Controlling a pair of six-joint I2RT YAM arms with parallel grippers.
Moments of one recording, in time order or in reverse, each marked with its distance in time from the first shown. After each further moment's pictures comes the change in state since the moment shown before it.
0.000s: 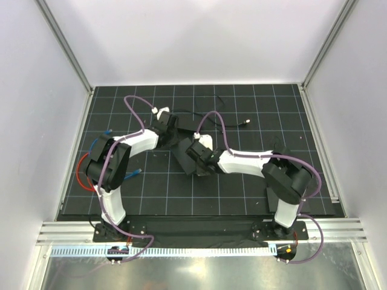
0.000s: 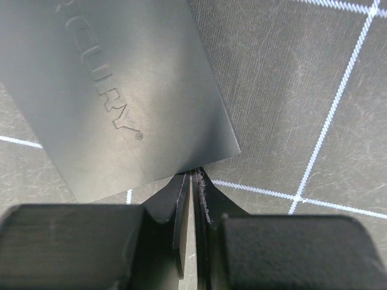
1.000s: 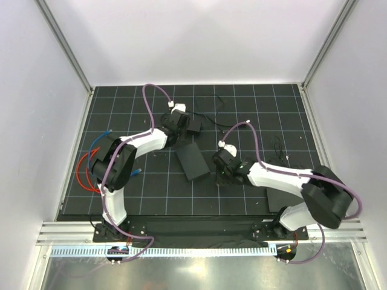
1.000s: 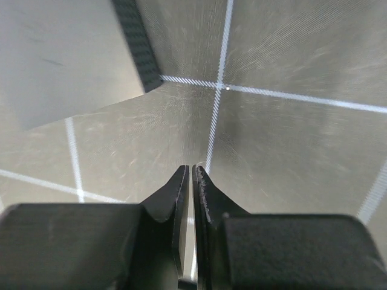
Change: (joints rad) left arm -0.089 0.011 0.065 0.027 -0.152 0.276; right arm -0.072 -0.392 -0.328 -0.026 -0.159 0.072
